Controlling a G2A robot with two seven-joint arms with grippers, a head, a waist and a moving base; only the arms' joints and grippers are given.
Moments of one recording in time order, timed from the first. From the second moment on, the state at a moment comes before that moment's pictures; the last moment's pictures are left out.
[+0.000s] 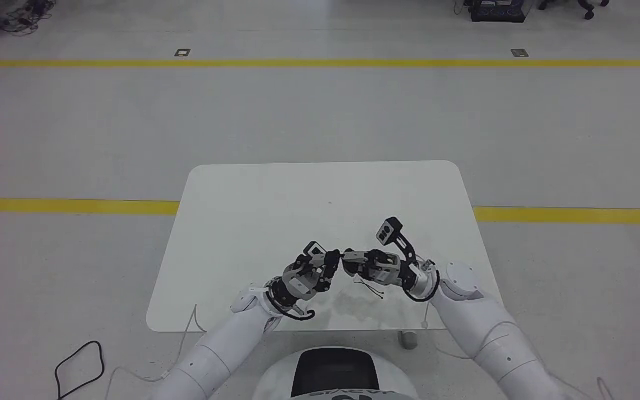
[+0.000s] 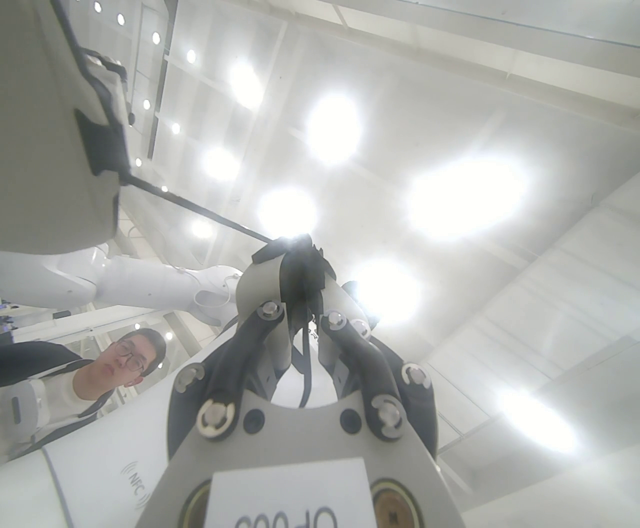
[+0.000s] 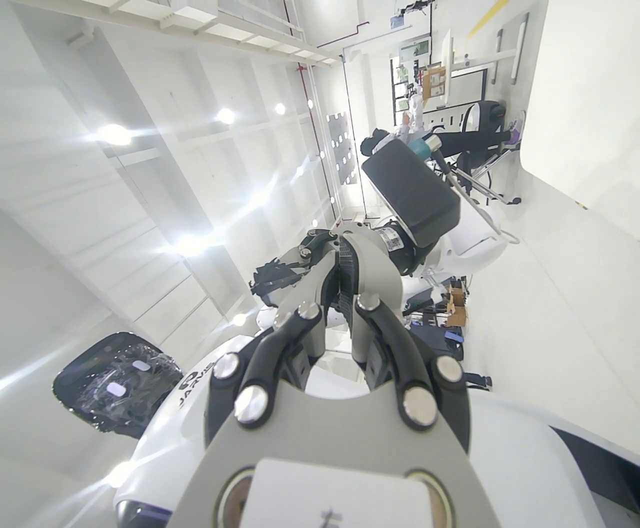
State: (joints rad) left arm 1.36 -1.30 -0.87 -1.17 -1.38 -0.15 -1.38; right arm -1.37 -1.19 1.06 -1.23 0.77 -0.21 1.15
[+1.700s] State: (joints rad) left arm 1.50 -1.26 -1.03 -1.39 -0.99 -0.34 -1.12; right arm -1.50 -1.16 1.23 -1.37 0.72 -0.25 0.93
